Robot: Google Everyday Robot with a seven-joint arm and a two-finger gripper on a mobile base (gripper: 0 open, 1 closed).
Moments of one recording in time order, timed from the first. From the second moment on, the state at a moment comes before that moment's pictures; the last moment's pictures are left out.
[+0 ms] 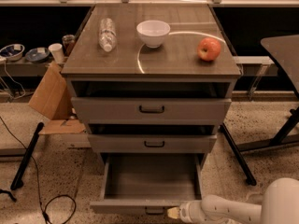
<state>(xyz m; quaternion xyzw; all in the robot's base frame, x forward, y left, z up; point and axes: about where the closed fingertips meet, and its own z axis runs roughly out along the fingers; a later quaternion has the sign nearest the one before) 0.432 -0.113 0.158 -0.07 0.93 0.32 0.14</state>
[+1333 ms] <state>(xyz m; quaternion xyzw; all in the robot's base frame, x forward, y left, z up) 0.497 -0.115 0.169 -0.07 0.94 0.28 0.19</state>
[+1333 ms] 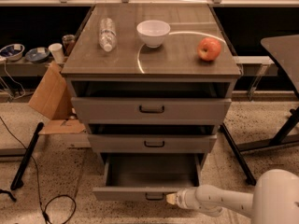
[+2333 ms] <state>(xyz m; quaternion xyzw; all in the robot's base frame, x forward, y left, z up) 0.533 -0.162 0.150 -0.07 0.95 0.23 0.21</state>
